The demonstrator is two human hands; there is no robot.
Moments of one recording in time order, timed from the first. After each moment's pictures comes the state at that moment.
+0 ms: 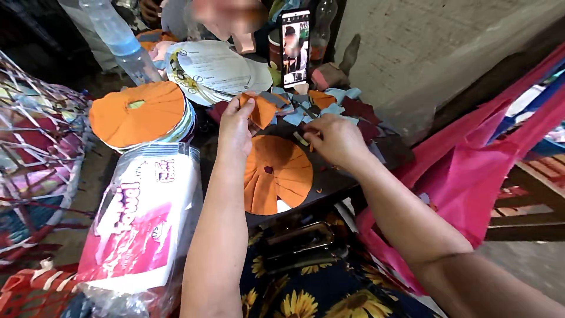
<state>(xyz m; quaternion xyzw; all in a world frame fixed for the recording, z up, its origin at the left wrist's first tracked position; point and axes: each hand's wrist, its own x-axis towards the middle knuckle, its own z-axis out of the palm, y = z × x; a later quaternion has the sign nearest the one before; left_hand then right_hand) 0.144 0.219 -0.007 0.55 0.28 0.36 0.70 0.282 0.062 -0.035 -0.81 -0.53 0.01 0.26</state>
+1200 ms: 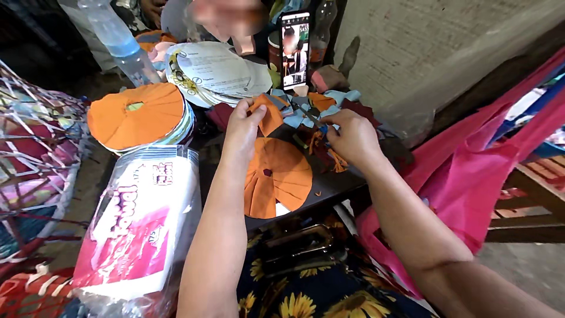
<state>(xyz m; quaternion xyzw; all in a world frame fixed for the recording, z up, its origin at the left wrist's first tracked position) 0.148 0.216 -0.011 0.64 0.26 0.32 0.65 0.304 0.051 -0.038 -0.84 -0.45 0.00 0.29</state>
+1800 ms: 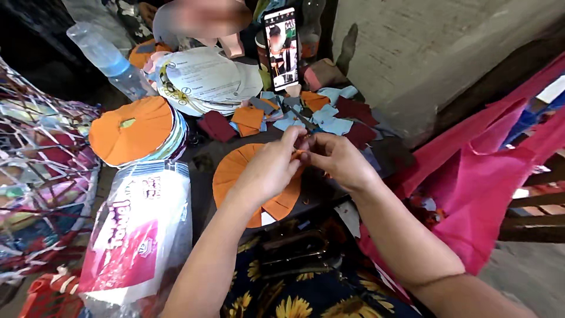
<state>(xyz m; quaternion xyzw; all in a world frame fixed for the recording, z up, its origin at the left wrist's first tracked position) 0.150 0.139 0.010 0.95 0.17 0.07 0.27 0.284 0.027 -0.050 -0.61 -0.44 0.28 0.60</state>
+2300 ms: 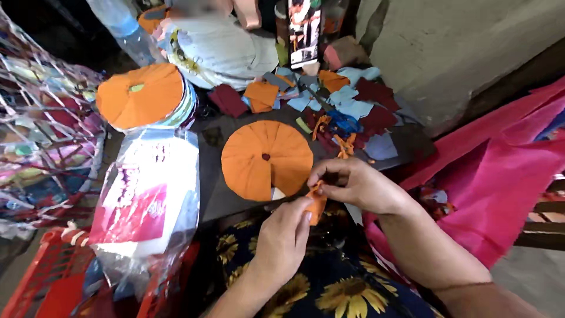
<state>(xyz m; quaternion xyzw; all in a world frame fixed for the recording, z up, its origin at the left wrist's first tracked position) 0.052 0.034 -0.082 0.86 0.20 0.38 0.28 0.257 -0.016 -0.064 -0.54 -0.59 0.35 0.49</state>
